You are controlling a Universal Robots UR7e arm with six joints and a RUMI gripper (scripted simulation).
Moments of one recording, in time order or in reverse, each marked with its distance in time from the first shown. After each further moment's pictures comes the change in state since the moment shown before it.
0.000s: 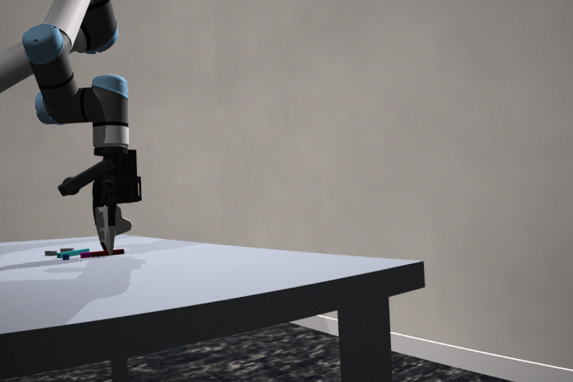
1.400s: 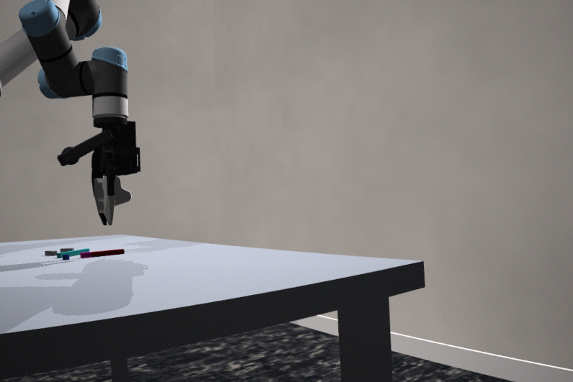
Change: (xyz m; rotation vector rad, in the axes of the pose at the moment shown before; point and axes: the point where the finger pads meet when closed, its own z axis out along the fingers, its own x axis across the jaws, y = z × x) arm 0.000 0.000 -0.062 -0.003 -0.003 0.001
